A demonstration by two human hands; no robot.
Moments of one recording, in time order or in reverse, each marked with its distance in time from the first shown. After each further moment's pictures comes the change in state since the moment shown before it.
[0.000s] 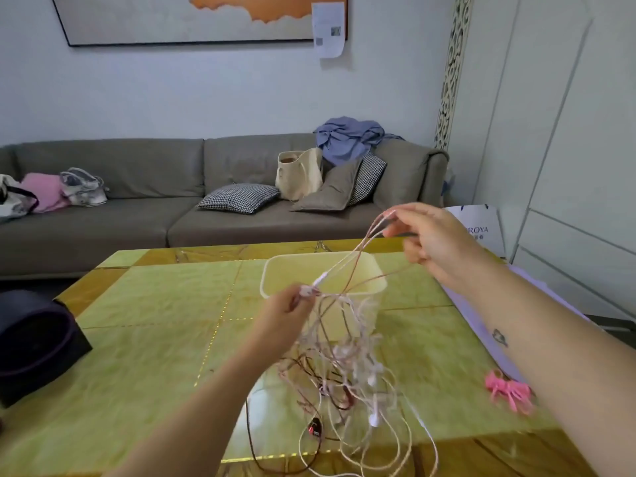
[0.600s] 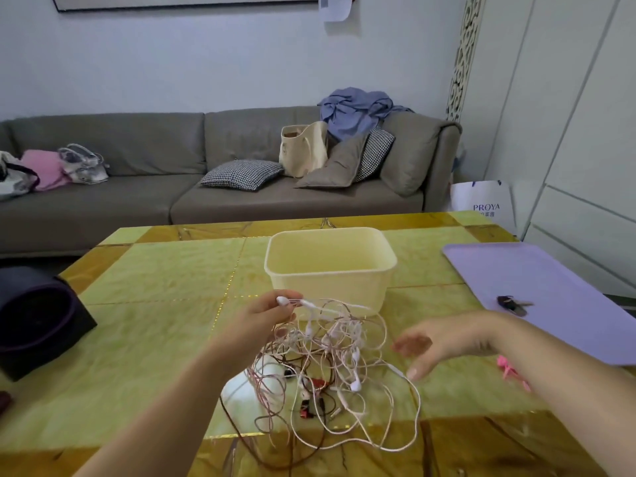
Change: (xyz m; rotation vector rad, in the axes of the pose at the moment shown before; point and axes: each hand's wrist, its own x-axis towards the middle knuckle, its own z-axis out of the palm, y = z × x) left_hand -0.020 -0.043 -0.023 -0.438 -0.150 -0.428; right_hand -0.037 0.102 -0.025 -0.891 -0.952 0.587
